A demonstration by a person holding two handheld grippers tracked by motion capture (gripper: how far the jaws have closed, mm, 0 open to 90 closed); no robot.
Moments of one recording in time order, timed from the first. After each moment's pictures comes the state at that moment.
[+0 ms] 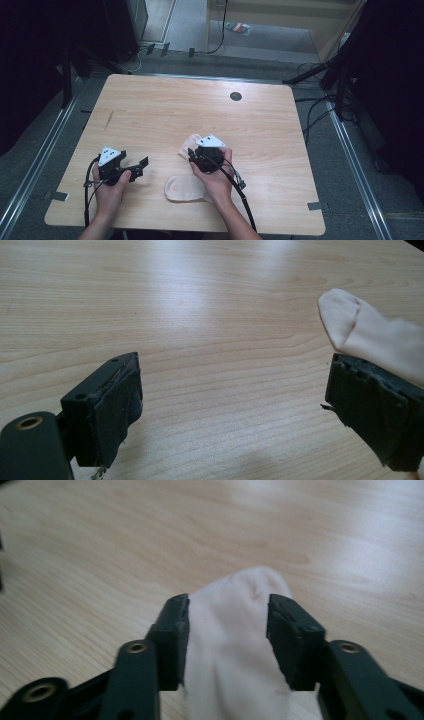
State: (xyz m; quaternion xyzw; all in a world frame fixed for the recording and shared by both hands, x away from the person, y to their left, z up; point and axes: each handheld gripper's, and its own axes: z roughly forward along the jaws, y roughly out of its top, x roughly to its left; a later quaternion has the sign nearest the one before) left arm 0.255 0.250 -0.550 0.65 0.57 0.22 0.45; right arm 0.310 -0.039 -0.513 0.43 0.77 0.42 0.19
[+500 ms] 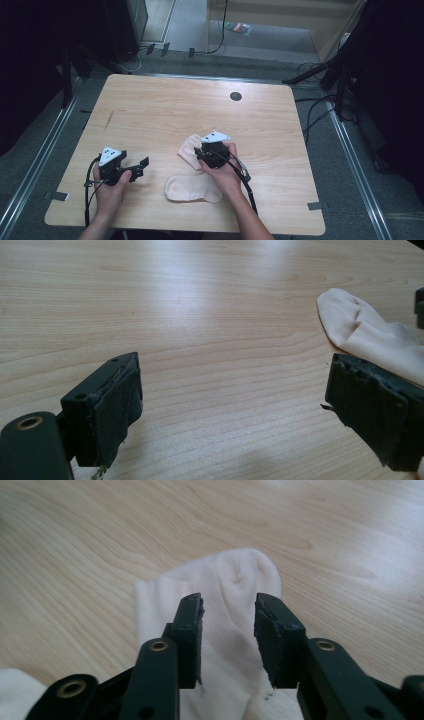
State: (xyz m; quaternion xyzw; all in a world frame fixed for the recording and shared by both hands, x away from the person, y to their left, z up) left arm 0.256 0.249 -0.550 0.66 0.56 0.22 0.45; right arm 0.333 -0.056 -0.523 0.39 0.82 0.39 0.16
